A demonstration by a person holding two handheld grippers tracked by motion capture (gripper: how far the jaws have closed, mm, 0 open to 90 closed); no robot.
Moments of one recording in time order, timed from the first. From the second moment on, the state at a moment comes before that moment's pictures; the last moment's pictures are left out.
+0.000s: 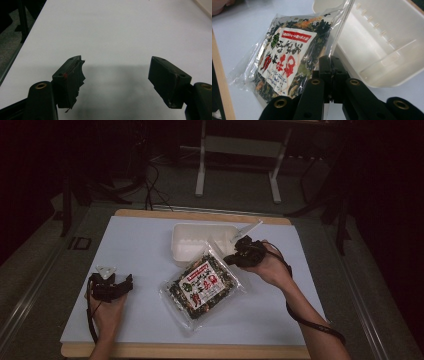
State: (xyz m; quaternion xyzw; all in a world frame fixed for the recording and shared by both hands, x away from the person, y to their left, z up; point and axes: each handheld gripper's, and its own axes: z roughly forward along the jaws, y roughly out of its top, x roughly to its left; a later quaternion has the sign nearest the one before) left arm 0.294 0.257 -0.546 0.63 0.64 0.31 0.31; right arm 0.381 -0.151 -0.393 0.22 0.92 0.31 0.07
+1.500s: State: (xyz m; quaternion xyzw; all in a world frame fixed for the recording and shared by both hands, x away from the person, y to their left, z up) left arm 0.293 0.257 -0.546 0.63 0.64 0.31 0.31; right arm 0.388 -0.182 -0.335 0.18 0.90 0.39 0.07
